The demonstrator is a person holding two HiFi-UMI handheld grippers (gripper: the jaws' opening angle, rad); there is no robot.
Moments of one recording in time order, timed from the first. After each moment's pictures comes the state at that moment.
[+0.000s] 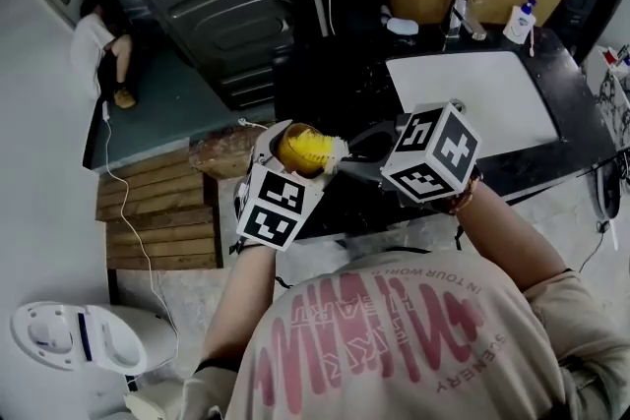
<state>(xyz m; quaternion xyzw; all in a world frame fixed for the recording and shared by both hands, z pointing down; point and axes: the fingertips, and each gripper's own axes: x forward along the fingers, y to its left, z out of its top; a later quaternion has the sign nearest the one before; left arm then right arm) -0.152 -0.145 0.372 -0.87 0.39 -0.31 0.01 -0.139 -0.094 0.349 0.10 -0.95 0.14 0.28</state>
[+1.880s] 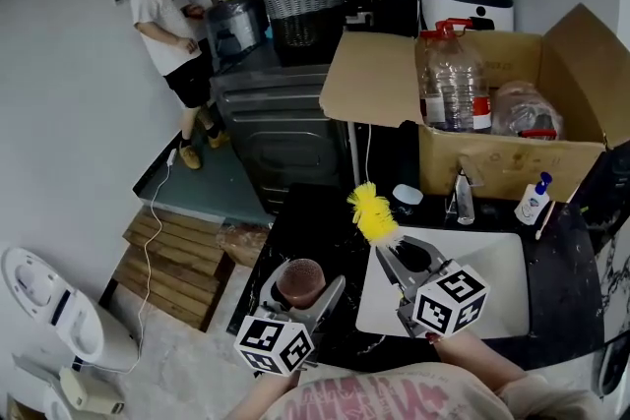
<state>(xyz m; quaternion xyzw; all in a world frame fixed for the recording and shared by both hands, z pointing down) -0.037 -0.170 0.289 -0.78 0.62 0.05 -0.07 0.058 -0.232 0.269 0.23 -0.97 0.12 -0.04</state>
